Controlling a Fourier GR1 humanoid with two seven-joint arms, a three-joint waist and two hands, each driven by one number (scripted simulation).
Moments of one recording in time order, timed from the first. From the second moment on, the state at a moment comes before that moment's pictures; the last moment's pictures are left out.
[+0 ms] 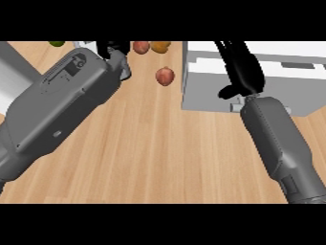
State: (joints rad) left arm -1.17 0.34 -0.59 -0.96 0.86 0.85 0.01; right arm -0.81 -0.14 -0.06 -0.72 1.28 -0.43 -0.13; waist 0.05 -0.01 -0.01
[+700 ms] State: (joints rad) left arm -1.14 0.42 -0.58 -1.09 0.82 0.85 0.11; right arm -1.02 -0.18 -0.16 -0.37 1.30 -0.65 -0.13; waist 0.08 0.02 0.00
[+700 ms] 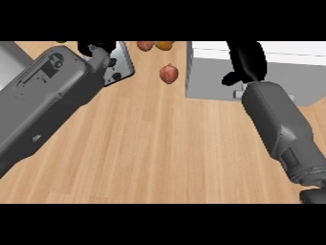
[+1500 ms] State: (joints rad) left arm -1.09 0.47 -0.57 -1.19 0.79 0.84 0.16; right arm -1.16 -0.25 -0.23 -0.18 1.27 -0.55 -0.20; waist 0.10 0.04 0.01
